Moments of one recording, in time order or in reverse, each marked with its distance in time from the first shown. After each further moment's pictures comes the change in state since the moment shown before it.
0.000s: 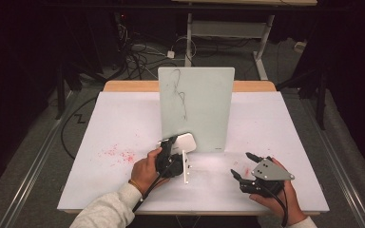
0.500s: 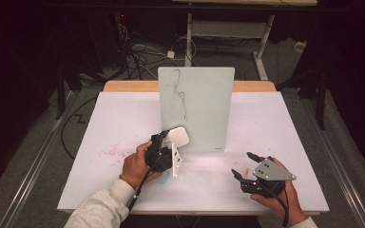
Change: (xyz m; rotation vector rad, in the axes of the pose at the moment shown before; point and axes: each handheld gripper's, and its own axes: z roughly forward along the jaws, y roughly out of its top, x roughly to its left) left arm 0.032 -0.021 -0.007 -0.036 0.003 -0.054; right arm -0.001 0.000 -0.003 -0.007 -0.005 0.004
